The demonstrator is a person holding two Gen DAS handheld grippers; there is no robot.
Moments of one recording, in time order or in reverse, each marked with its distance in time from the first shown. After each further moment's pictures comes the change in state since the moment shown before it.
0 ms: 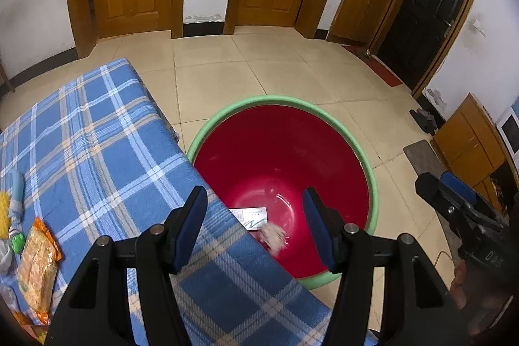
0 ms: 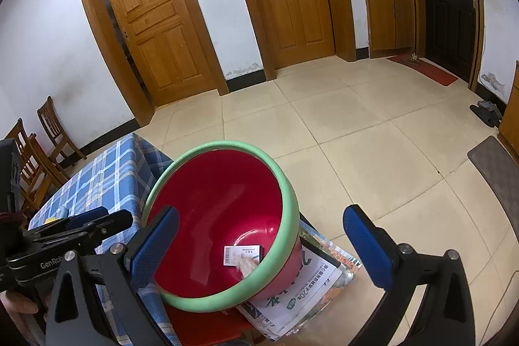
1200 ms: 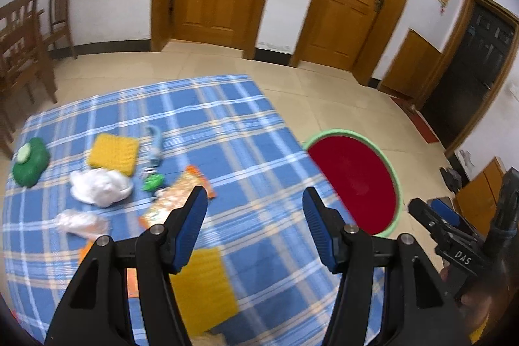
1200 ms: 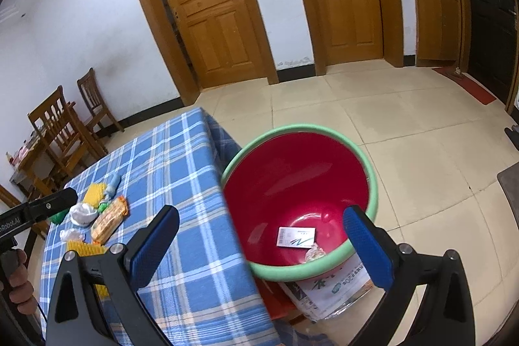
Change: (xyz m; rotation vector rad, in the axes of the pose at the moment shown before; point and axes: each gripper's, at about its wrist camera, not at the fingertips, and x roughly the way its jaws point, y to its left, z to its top) left arm -0.145 0.098 -0.054 -0.238 -0.145 0.189; right arm -0.024 0.081 -0.021 -0.132 0.048 0.168
